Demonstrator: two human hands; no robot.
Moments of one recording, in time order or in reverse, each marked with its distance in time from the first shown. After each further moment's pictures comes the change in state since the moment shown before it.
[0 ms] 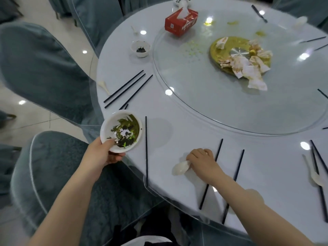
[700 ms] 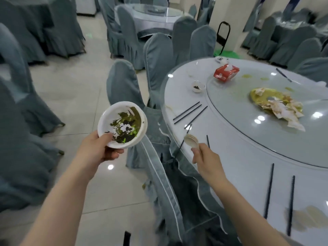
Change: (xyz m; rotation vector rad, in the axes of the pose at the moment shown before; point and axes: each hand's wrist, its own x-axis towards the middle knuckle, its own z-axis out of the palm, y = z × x) left_hand -0.085 0.020 -0.289 -0.148 0.112 0.281; right_hand 0.042 -0.304 -0.072 0.531 0.315 0.182
